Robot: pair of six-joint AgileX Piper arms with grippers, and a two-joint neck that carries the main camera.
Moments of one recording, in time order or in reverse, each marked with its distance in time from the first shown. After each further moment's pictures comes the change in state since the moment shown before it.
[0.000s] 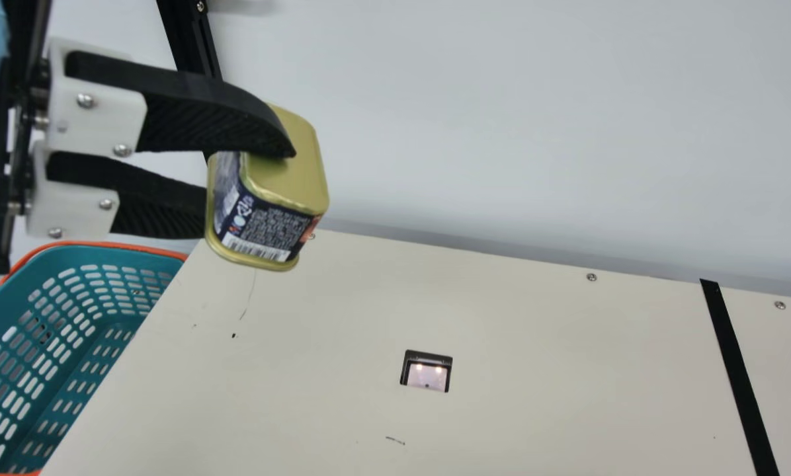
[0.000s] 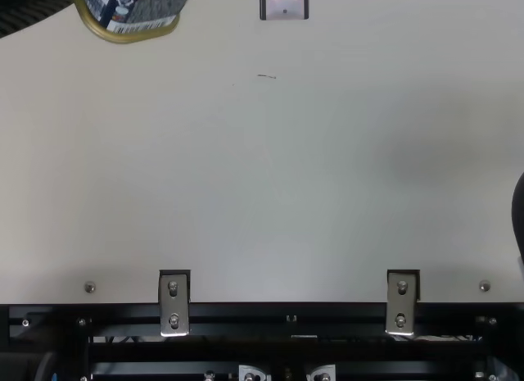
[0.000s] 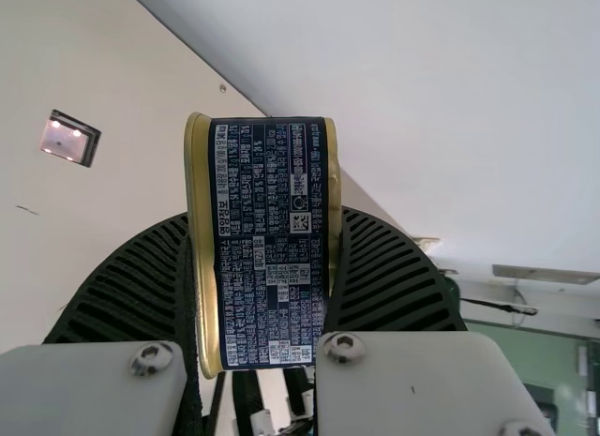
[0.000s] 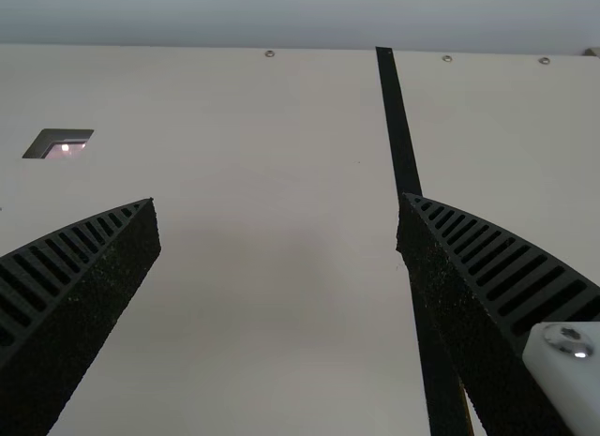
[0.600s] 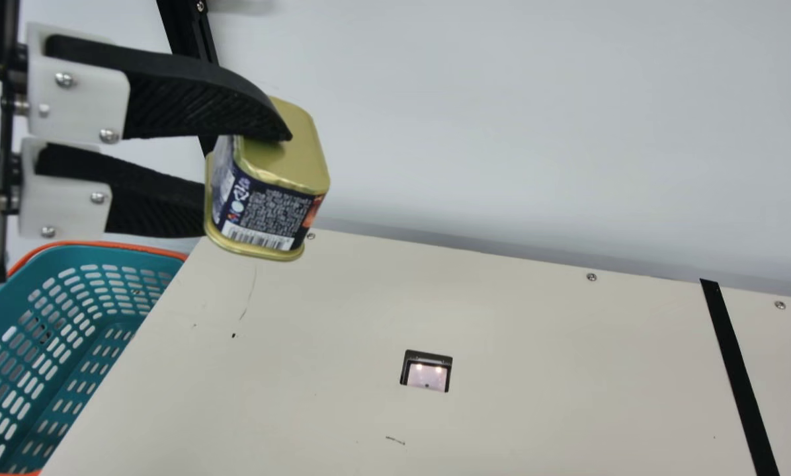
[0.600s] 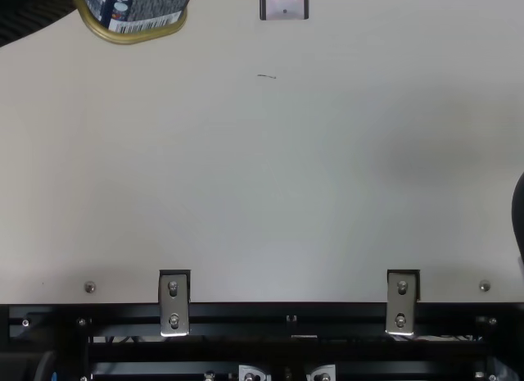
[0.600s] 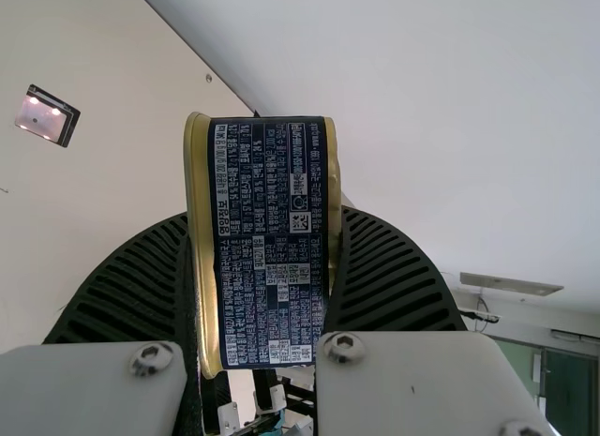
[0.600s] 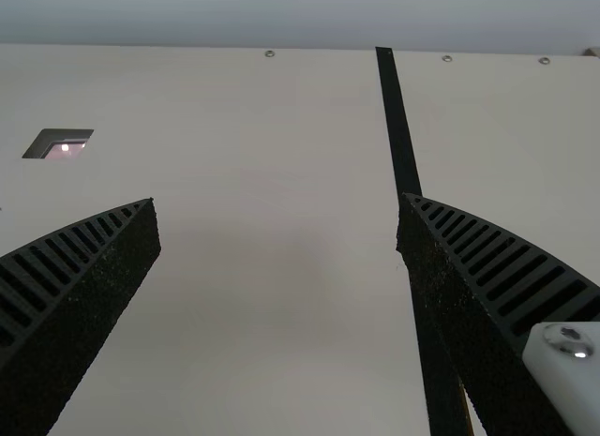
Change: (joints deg) left arm 1.2 -0.8 1.1 -1.9 -0.1 -2.6; right arm 0.0 0.0 0.0 0.0 0.0 0.0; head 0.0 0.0
